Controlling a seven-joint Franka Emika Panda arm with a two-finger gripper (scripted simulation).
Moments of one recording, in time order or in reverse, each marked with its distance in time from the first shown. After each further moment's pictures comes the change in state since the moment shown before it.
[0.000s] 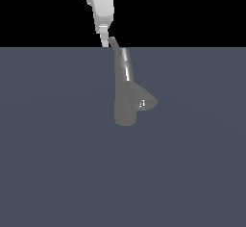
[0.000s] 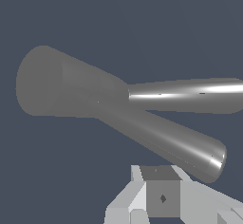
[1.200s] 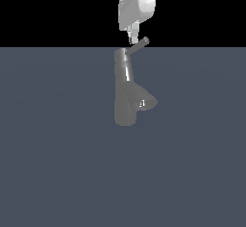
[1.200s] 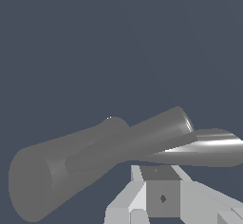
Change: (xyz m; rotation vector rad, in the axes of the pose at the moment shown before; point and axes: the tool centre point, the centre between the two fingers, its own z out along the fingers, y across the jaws) arm 0.084 0.007 -0.002 0.003 -0.001 -0.032
